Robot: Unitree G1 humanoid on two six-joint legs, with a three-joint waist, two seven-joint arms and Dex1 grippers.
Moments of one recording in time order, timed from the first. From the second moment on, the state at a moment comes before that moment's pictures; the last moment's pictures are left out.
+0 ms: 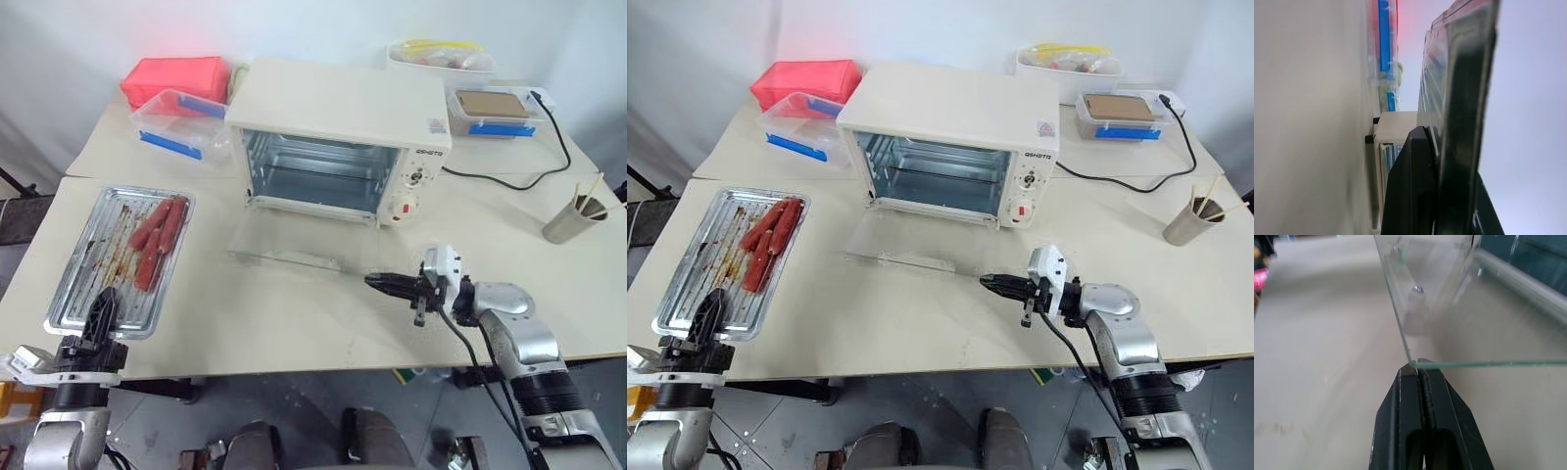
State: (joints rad) left arm 0.16 0.00 0.95 -0.34 -1.94 0.86 0.16; right arm -0.34 -0.51 0.02 0.11 0.42 0.08 1.15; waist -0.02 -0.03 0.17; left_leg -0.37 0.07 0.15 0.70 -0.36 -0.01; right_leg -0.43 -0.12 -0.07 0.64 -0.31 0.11
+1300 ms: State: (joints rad) left arm -0.24 0.48 0.43 0.27 -1.94 1.38 0.08; right arm 0.26 -0.71 -0.45 -0.44 0.68 0.18 1.14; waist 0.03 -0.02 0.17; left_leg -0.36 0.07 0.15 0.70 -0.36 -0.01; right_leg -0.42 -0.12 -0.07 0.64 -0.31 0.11
